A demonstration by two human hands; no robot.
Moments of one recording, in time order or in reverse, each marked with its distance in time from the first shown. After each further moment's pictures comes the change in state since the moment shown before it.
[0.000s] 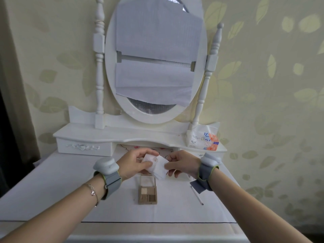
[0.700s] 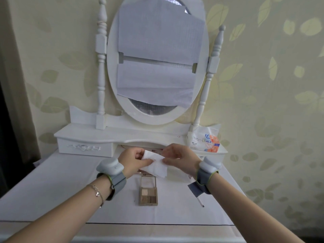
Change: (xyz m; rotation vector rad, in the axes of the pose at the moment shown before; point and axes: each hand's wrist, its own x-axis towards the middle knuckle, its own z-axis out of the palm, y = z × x) left_hand 0.007 -0.002 0.000 0.040 0.237 -0.079; right_hand 0.002 -0.002 0.001 -0.089 0.248 -0.219
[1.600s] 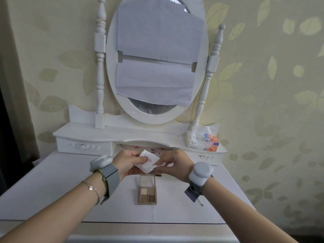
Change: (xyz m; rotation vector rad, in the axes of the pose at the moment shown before) left_hand 0.002 -0.001 -0.006 -0.282 -0.045 -0.277; right_hand -0.009 -0.004 0.016 -0.315 -0.026 -0.277
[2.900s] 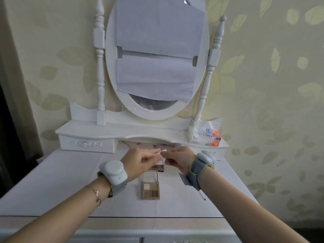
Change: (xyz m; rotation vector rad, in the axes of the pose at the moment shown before) left_hand -0.023 0.001 0.009 0.702 -0.121 0.576; right_hand 0.015 0.010 0.010 0.877 0.155 0.662
